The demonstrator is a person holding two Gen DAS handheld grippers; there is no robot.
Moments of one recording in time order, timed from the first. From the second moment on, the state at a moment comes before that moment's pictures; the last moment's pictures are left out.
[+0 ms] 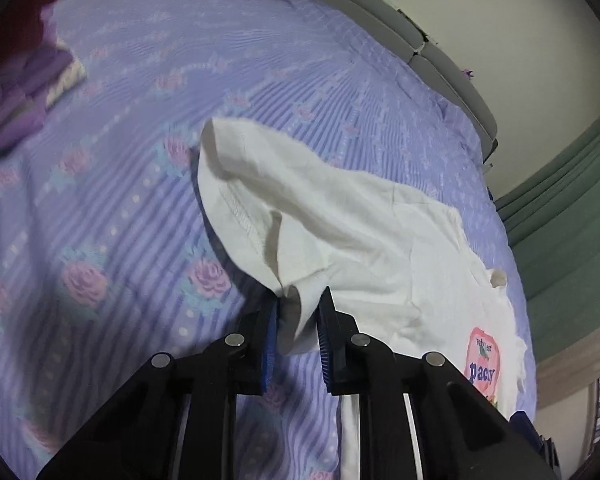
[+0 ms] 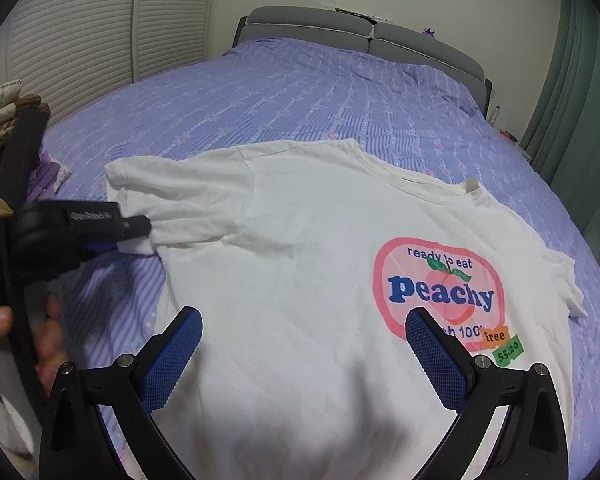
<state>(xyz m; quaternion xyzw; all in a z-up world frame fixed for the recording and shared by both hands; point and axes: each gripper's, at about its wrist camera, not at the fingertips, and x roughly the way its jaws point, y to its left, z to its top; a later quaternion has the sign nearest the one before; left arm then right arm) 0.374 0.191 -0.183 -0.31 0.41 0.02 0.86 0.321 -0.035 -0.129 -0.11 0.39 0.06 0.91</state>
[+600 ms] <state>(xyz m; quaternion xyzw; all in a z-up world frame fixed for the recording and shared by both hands) 0.416 0.036 -0.072 -0.04 0.38 -0.10 0.92 0.304 -0.119 -0.105 -0.06 0.38 0.01 0.92</state>
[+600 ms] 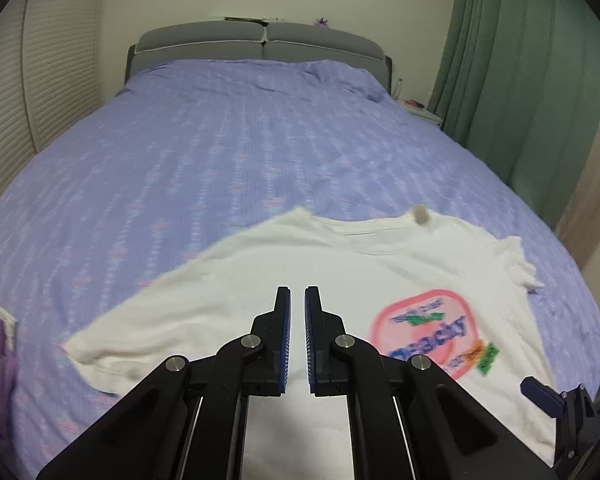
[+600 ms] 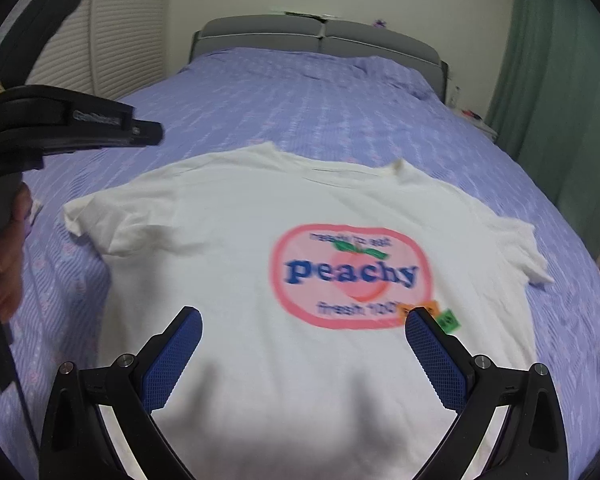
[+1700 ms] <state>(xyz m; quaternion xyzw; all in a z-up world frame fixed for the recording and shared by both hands) 0.380 0.170 -0.173 -0.27 0.42 0.00 0.87 0.309 -0.074 -0.126 -0.09 0.39 0.06 0.92</state>
